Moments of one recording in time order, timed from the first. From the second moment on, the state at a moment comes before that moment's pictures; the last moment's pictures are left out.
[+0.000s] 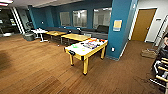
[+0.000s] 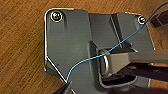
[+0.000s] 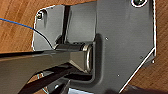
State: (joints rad) left arm 1.59 2.92 -2.62 0.23 -0.19 -0.17; right arm -1.54 2.97 -2.59 0.15 -0.01 -0.19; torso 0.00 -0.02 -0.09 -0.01
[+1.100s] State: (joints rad) left arm 1.59 2.92 -2.62 0.23 -0.19 -0.17; right arm -1.53 2.98 -2.60 0.15 -0.01 -0.19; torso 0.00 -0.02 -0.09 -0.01
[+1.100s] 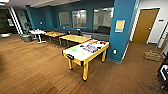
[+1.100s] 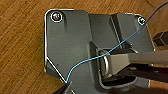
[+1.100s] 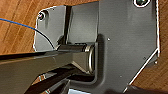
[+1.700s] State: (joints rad) left arm 1.59 2.92 -2.63 0.23 -0.19 -0.17; right arm -1.55 3.00 -2.64 0.15 0.01 -0.19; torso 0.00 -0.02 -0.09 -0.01
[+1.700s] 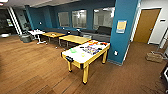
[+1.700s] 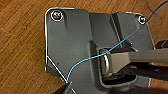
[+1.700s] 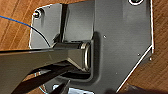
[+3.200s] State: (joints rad) left arm 1.59 2.94 -2.63 0.23 -0.20 -0.17; right arm -1.58 3.00 -2.65 0.15 0.05 -0.19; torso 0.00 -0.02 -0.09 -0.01
